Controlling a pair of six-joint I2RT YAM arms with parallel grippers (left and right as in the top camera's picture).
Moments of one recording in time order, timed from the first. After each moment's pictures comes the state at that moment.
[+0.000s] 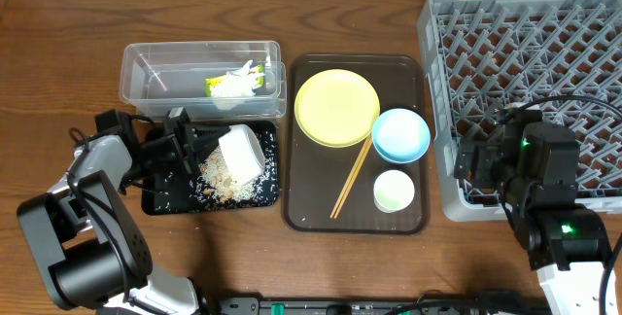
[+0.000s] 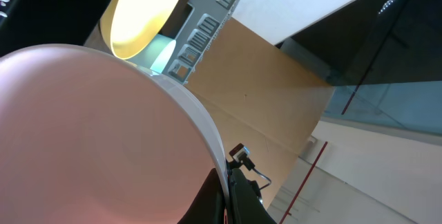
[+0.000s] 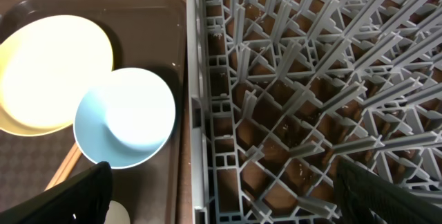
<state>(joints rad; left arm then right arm) 0.42 1.75 0.91 -0.79 1.49 -0.51 0.05 0.89 0.82 -0.69 0.03 0.09</state>
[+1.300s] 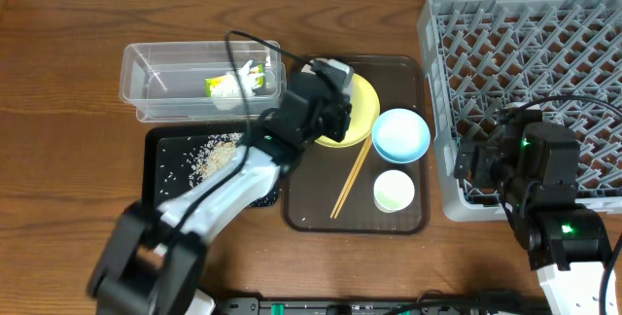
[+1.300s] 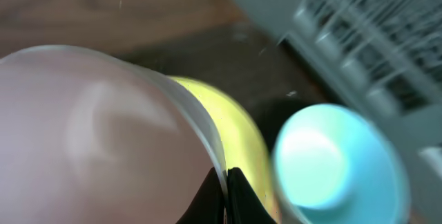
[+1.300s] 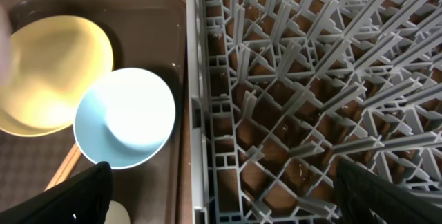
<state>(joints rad) -0.57 1.68 0.95 0.11 0.12 -0.19 0.05 0.89 0.82 -0.69 0.03 0.10</state>
